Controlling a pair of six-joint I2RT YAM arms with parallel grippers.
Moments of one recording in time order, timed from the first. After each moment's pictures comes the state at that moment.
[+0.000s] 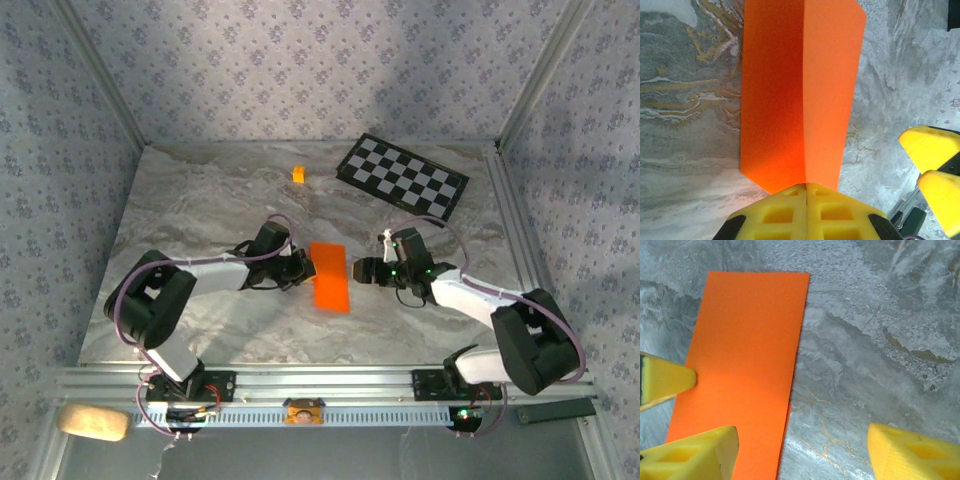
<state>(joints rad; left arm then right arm) -0.65 1.63 0.74 0.05 0.45 -1.05 0.48 1.33 0.54 -0.04 -0.31 0.48</state>
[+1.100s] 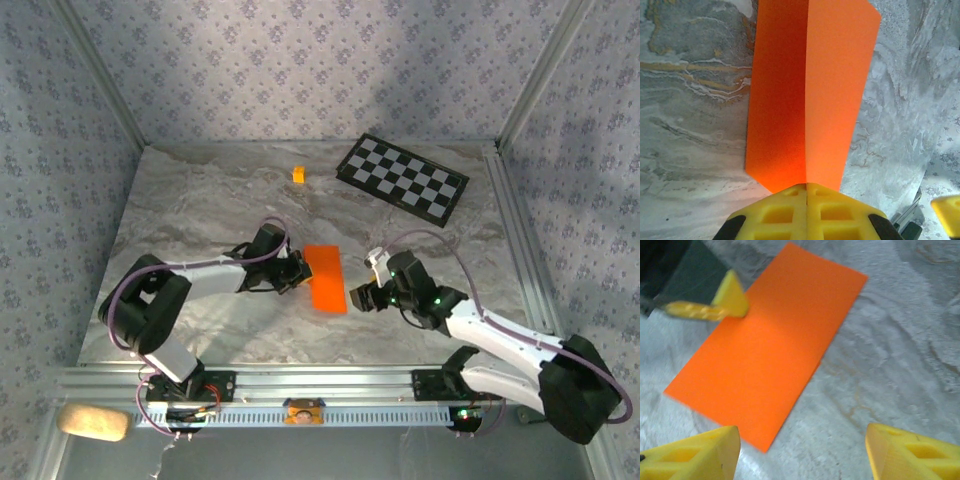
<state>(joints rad) -0.65 1.61 0.73 0.00 0.40 -1.12 0.72 1.01 0.43 -0.12 -0.13 0.18</state>
